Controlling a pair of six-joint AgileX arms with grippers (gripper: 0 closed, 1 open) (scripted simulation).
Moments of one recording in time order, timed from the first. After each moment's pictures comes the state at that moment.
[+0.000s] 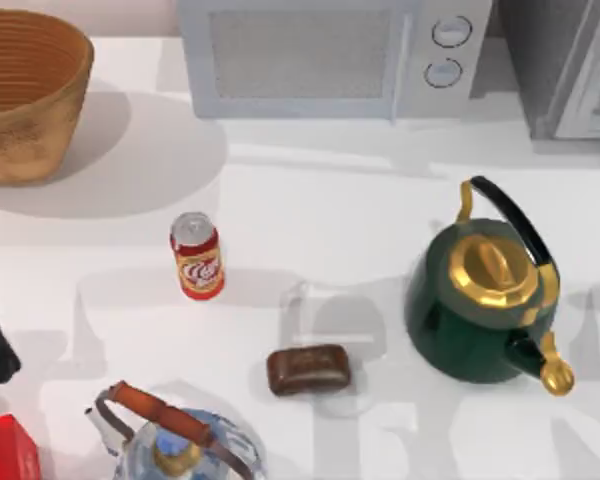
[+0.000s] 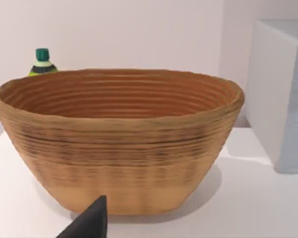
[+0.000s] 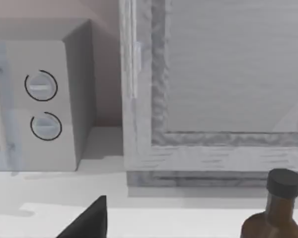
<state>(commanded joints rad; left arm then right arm) 0.00 0.00 0.00 0.00 0.00 0.00 0.00 0.00 0.00 0.00 0.00 0.00</state>
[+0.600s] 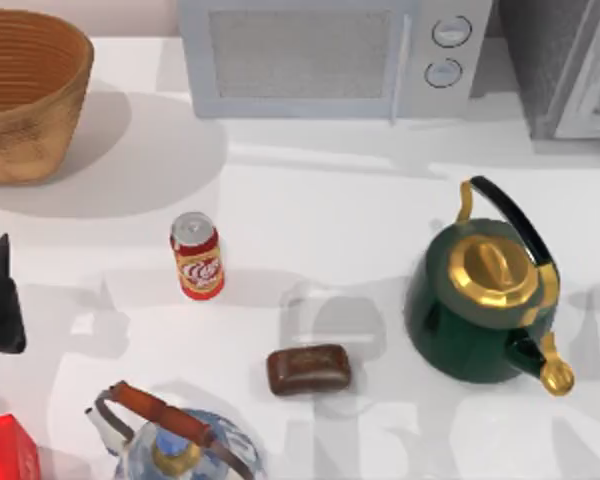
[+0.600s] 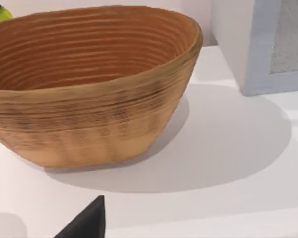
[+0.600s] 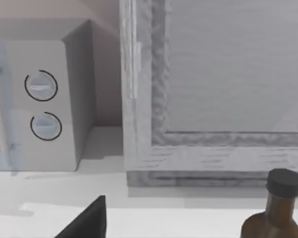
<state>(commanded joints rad) -0.09 0.38 0.35 -0.26 0.00 0.07 0.00 0.00 0.00 0.00 0.00 0.00</state>
